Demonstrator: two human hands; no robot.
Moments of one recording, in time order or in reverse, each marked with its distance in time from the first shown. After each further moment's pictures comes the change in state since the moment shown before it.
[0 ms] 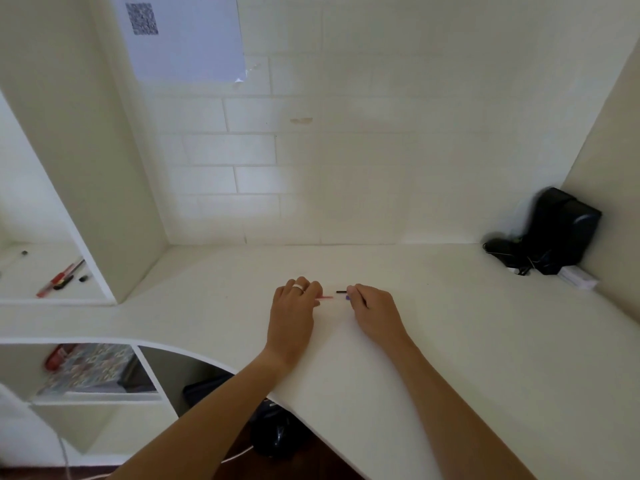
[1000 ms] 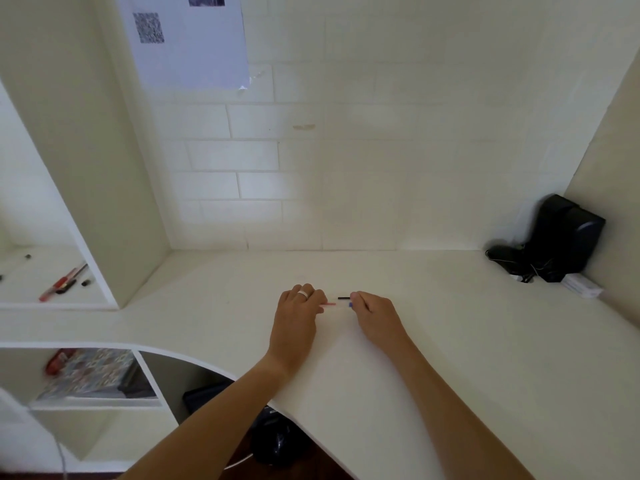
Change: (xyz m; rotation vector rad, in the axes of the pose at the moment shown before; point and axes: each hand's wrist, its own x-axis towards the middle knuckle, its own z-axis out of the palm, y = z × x) left_hand 0.001 0.001 0.000 -0.060 0.001 0.049; right_hand 0.003 -0.006 -0.004 0.076 -0.076 0.132
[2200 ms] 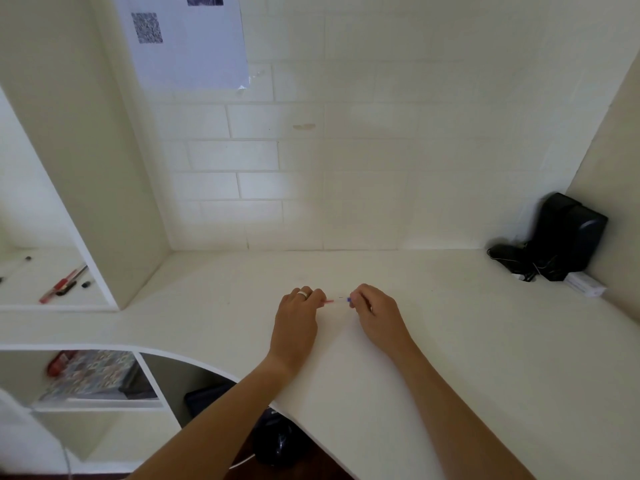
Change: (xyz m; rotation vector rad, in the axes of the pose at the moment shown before) left_hand -0.001 0.001 0.001 -0.004 -0.064 -0.104; right_hand -0.002 0.002 -0.002 0.097 0.047 -0.159
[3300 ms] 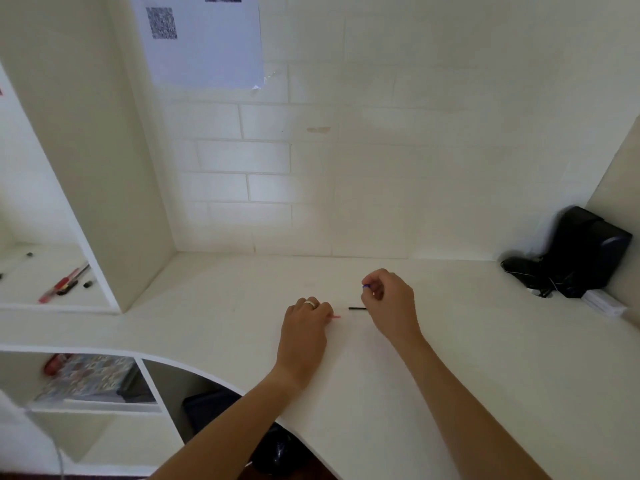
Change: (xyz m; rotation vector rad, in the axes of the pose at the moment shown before) left_hand 0.003 -0.005 0.005 0.003 -0.011 -0.055; right_hand 0.036 -0.018 -0.002 -0.100 0.211 0.001
